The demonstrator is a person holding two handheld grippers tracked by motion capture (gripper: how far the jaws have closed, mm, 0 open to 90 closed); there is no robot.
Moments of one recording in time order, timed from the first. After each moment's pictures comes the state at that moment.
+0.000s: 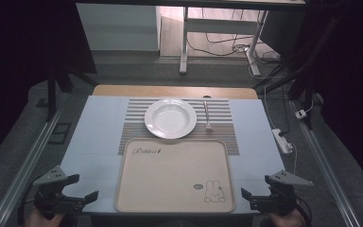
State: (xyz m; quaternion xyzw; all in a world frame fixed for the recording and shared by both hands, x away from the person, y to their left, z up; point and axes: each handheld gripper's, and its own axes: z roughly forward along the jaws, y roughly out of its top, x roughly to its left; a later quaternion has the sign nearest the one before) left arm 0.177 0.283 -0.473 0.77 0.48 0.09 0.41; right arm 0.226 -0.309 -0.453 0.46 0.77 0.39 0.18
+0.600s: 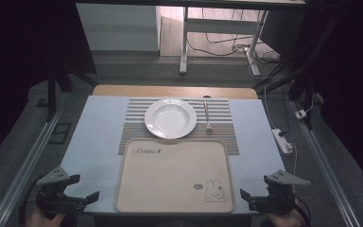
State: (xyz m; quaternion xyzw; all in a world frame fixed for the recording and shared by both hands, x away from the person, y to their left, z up) left arm 0.178 0.280 -0.473 0.78 0.48 0.09 0.39; right arm 0.226 -0.305 -0.453 0.46 0.79 0.37 0.18
